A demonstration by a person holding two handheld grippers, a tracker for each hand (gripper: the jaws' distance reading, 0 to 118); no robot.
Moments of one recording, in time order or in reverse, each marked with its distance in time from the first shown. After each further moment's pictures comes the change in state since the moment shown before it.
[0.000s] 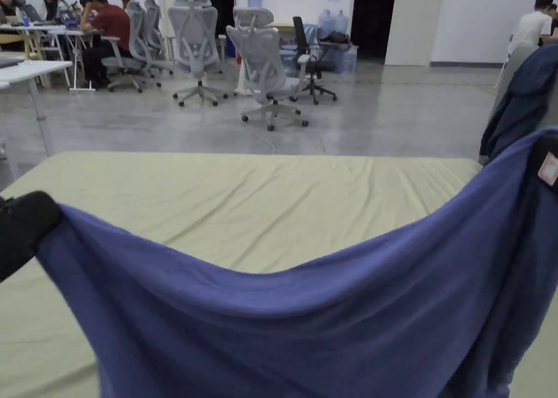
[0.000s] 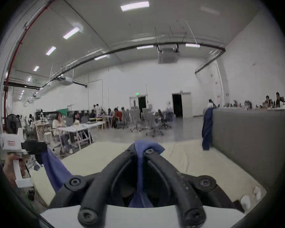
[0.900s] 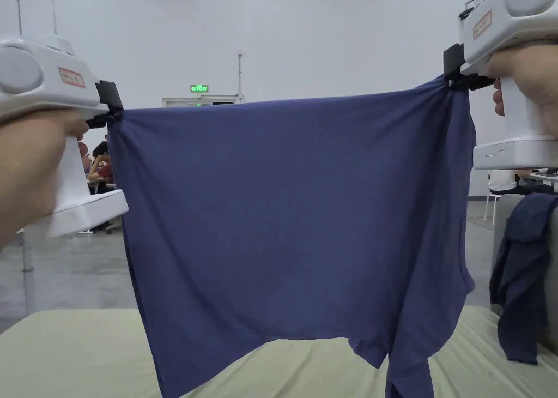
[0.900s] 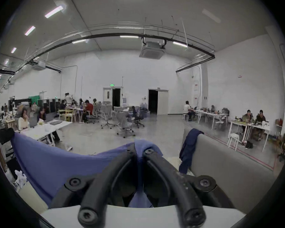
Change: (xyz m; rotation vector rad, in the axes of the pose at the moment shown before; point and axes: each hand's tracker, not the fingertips) left arm 0.072 0.254 -0.346 0.135 0.066 -0.172; right arm 0.088 0.257 -0.374 -0.145 -0.282 0.062
